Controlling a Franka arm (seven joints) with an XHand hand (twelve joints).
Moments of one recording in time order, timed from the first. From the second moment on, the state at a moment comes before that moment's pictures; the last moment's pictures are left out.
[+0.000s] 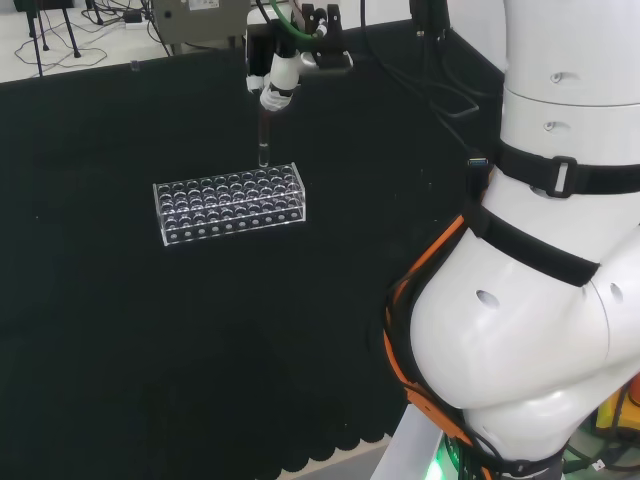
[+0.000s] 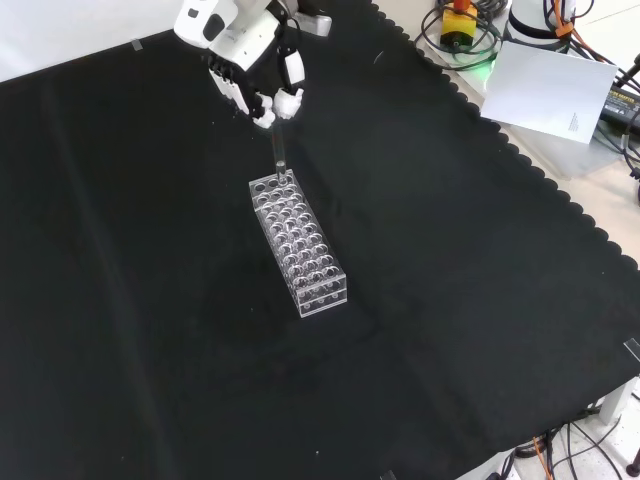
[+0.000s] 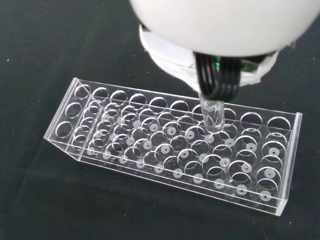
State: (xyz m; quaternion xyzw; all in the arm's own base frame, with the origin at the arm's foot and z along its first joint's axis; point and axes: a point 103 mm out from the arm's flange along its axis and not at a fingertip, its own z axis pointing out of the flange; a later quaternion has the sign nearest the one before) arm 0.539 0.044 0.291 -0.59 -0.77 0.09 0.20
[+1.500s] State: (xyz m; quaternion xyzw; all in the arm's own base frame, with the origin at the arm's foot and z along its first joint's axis) arm 0.550 0.067 0.250 -0.58 -0.77 0.12 0.22
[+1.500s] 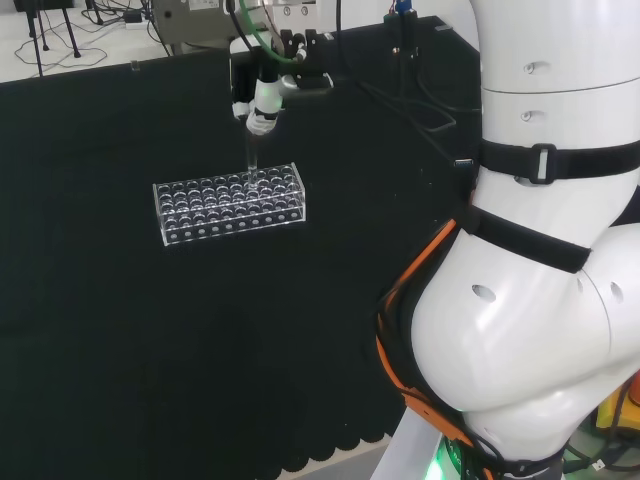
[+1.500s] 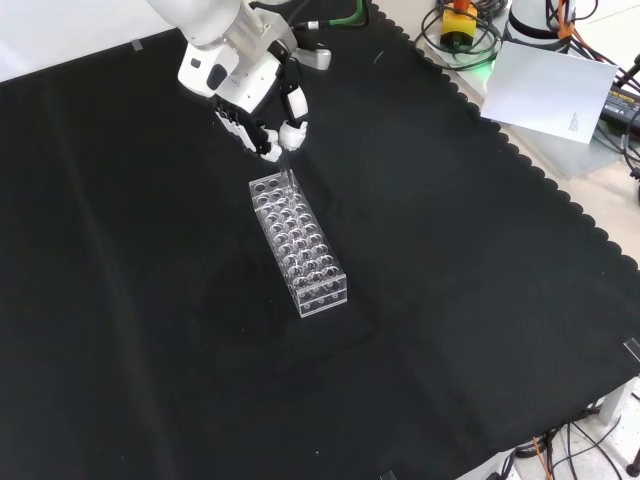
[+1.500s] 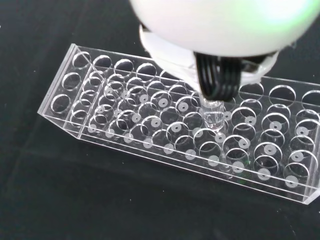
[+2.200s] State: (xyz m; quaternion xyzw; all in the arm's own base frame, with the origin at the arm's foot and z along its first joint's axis) arm 0.555 0.061 0.255 -0.59 -0.77 0.11 0.22
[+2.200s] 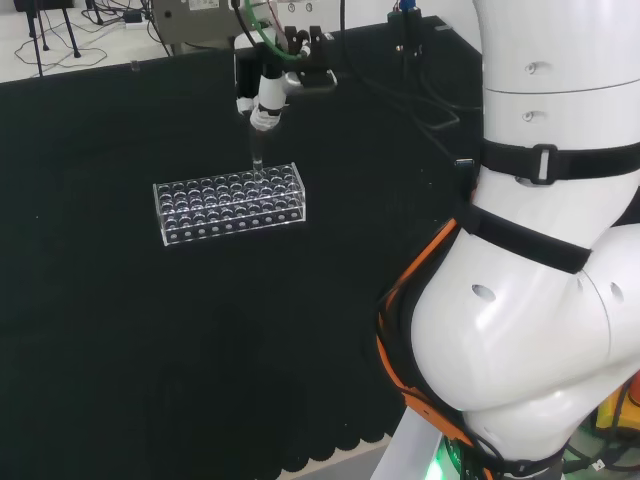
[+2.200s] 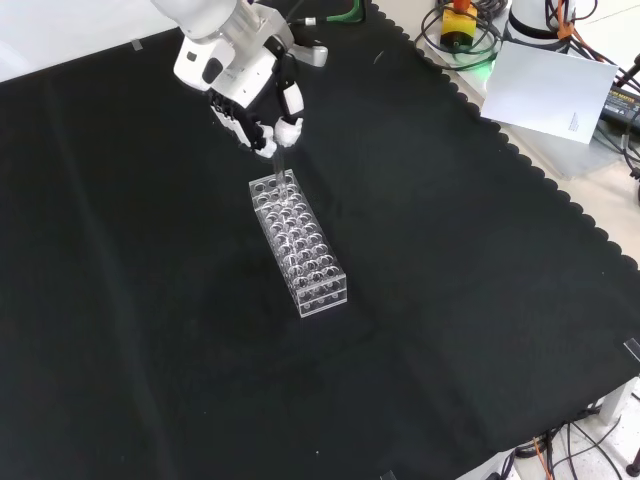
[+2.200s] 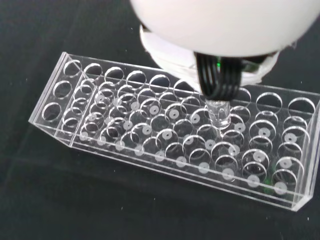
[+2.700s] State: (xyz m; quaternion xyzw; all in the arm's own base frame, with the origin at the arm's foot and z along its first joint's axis) arm 0.559 0.055 0.261 -0.58 -0.78 0.12 0.21
